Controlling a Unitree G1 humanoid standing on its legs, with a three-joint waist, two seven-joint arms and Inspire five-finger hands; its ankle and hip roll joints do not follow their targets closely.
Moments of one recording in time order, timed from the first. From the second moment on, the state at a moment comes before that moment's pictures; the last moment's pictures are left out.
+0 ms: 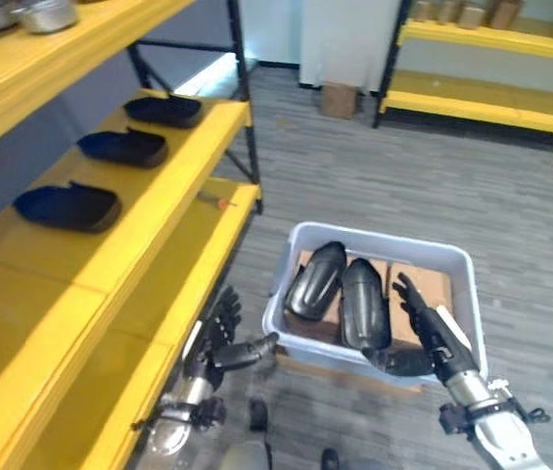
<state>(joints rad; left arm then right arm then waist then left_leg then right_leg) 0.19 0.34 -0.20 0.10 -0.50 -0.26 -0.01 0.29 -0.53 0.14 -0.06 0.23 -0.26 0.00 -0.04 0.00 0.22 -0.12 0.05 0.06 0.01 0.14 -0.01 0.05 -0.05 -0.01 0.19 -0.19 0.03</state>
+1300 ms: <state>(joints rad) 0.23 0.27 -0.16 0.08 -0.51 -0.29 0.07 0.13 -0.62 0.23 -0.03 0.16 -0.23 -0.03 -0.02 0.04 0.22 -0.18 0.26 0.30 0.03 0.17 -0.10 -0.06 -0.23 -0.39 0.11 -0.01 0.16</state>
